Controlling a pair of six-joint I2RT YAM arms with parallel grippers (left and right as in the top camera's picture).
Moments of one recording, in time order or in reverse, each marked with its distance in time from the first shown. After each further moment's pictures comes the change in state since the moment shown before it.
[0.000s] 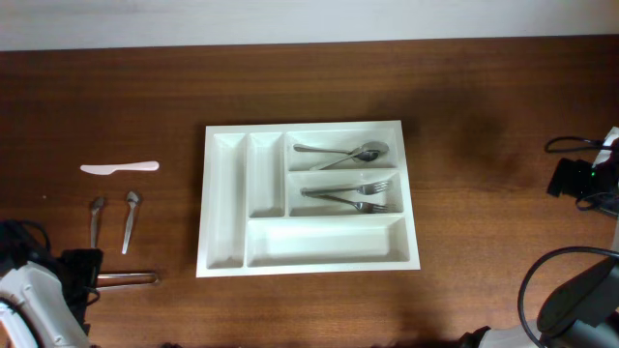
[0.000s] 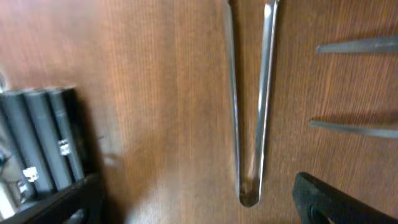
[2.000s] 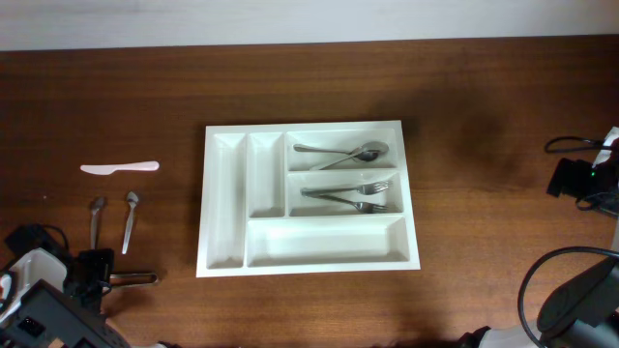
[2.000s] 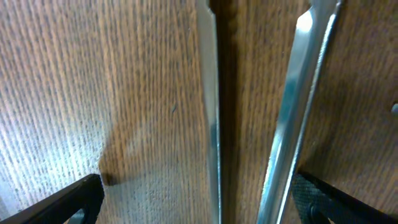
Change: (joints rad) left arm 0.000 0.295 -0.121 0.359 0.024 -0.052; right arm 0.000 0.000 0.000 0.000 0.000 0.000
